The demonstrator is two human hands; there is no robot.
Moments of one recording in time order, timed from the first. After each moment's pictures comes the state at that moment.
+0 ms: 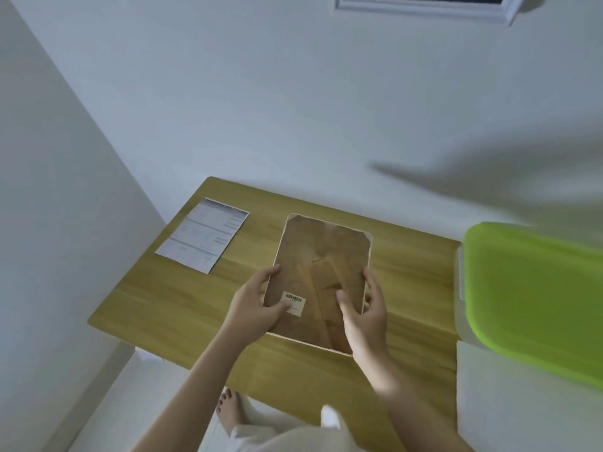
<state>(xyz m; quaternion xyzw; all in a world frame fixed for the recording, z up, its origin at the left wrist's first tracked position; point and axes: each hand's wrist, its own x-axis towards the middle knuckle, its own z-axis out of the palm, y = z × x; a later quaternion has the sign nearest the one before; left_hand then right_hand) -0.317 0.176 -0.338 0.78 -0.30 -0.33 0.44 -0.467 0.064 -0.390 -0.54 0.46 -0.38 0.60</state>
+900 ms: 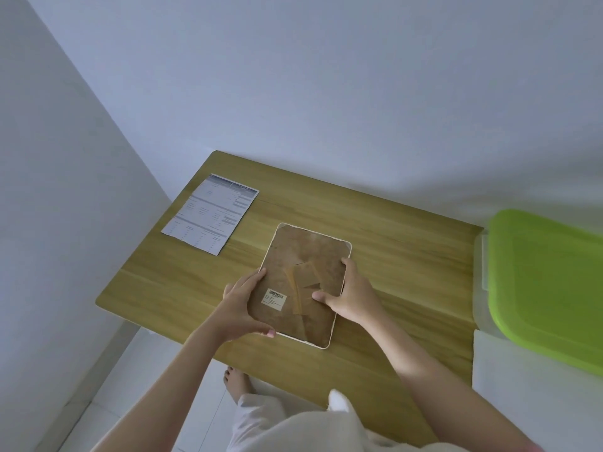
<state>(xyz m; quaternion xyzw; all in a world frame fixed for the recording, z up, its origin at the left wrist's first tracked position) -0.255 0.214 -0.412 0.81 -0.40 -0.36 0.25 -0.427 0.032 -0.416 -0.79 0.45 0.03 0.41</state>
